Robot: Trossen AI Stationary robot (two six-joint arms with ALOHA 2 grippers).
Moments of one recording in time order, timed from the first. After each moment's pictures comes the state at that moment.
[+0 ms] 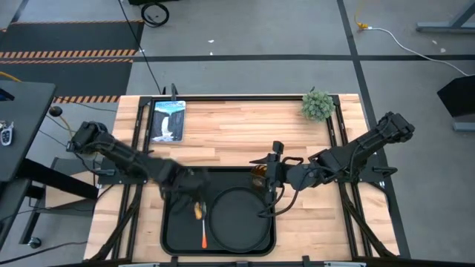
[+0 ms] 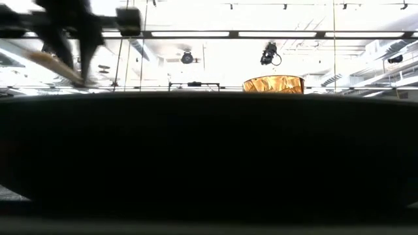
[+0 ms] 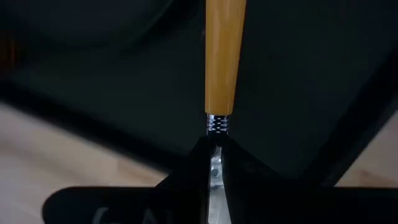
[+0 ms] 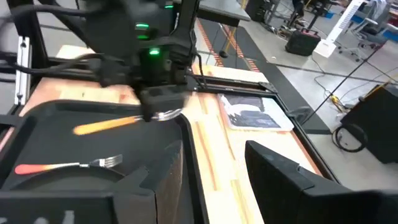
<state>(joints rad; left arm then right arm) -0.42 1.49 1.12 -1.00 -0.15 0.86 0.46 1.43 1.24 -0.27 0.69 0.05</state>
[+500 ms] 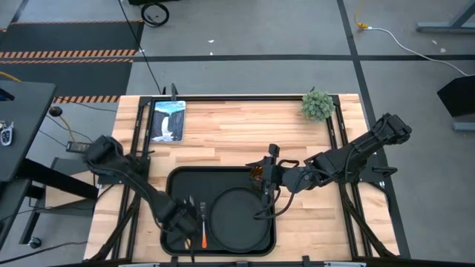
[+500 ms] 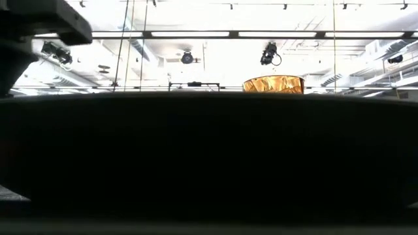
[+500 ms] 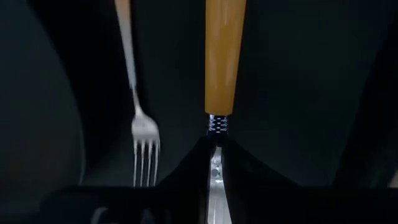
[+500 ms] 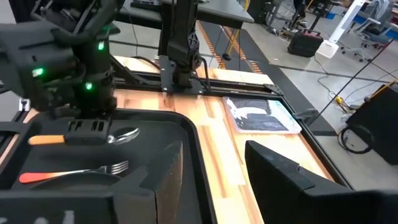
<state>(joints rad) -0.70 1.73 1.12 -0.82 -0.11 0.85 0.46 1.47 1.24 -0.20 0.68 0.05</state>
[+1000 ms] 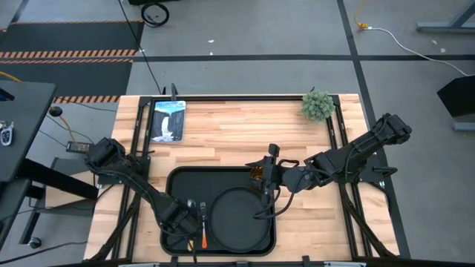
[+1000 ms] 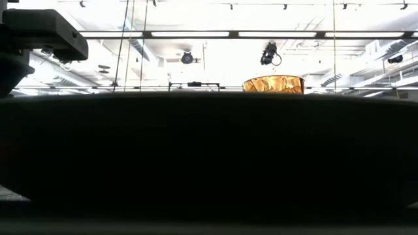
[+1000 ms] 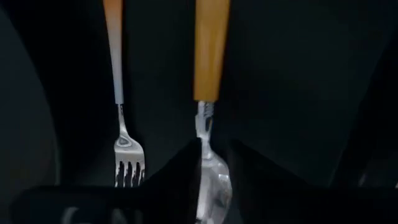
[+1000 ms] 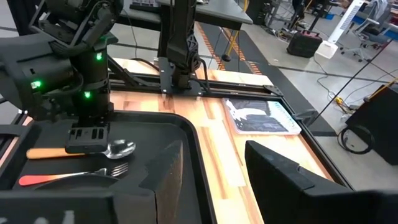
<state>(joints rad) -0.70 1.76 1.12 -0.80 -0.05 0.79 0.46 1.47 1.24 -0.20 0.68 0.05</state>
